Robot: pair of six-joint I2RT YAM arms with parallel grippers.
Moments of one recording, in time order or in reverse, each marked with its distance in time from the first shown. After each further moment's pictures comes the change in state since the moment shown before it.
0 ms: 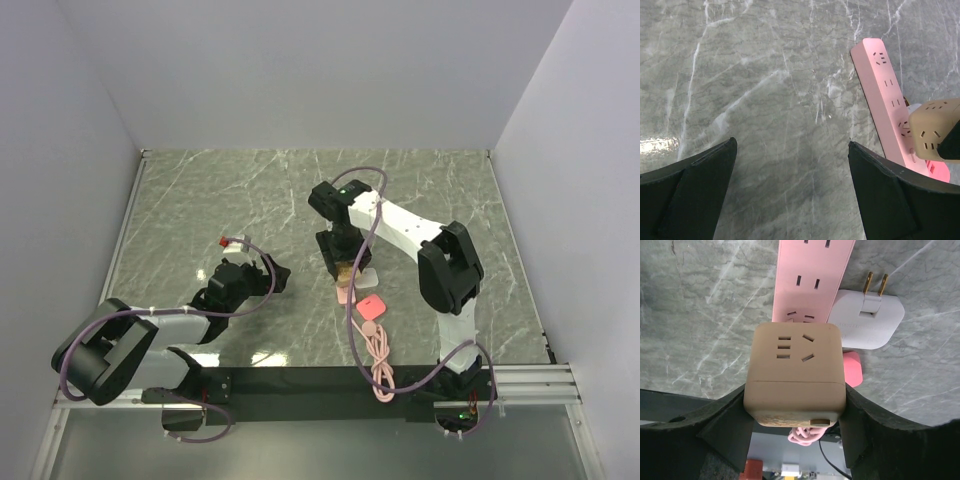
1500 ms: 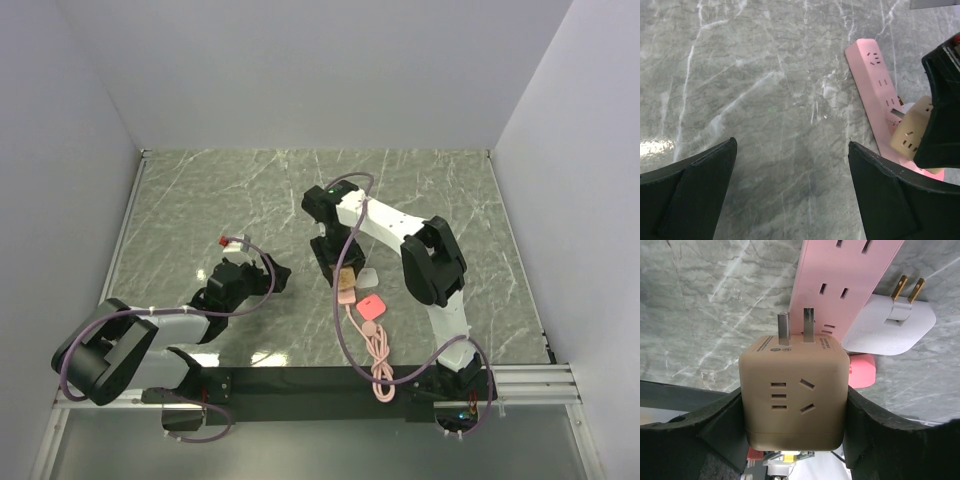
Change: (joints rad) left arm 0.009 0.000 0.000 0.006 0.024 0.001; right arm 0.004 0.133 0.108 -0.092 -0.061 -0.026
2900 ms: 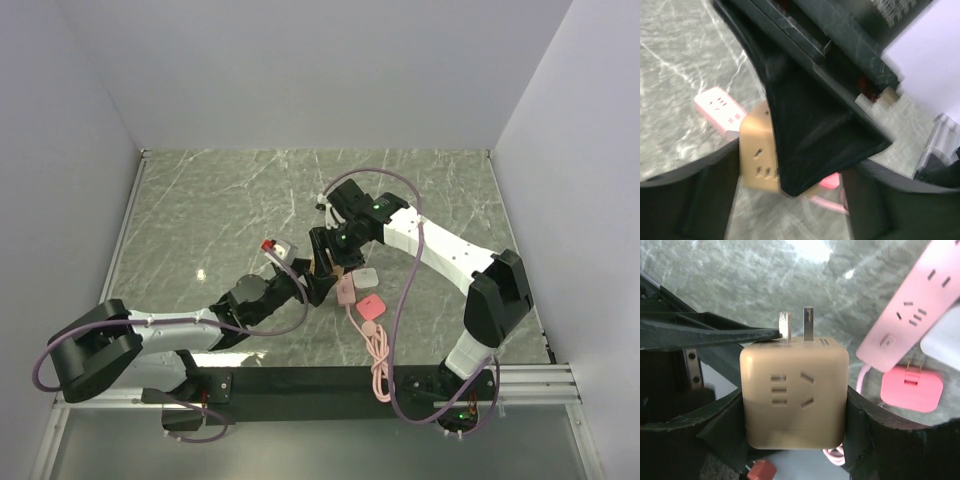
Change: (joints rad) left arm -0.409 -0.040 0.144 0.165 -0.077 0.198; right arm 0.002 -0.458 -0.356 0.402 -0.304 0.003
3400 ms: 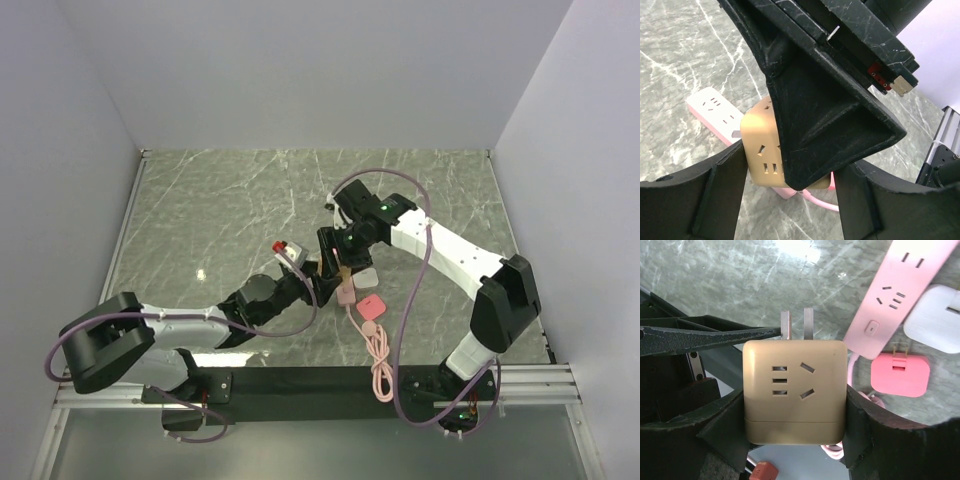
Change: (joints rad) left arm -0.033 0.071 0.037 0.000 -0.010 0.053; right arm -0.016 -0.044 -0.031 -0.023 0.041 0.024
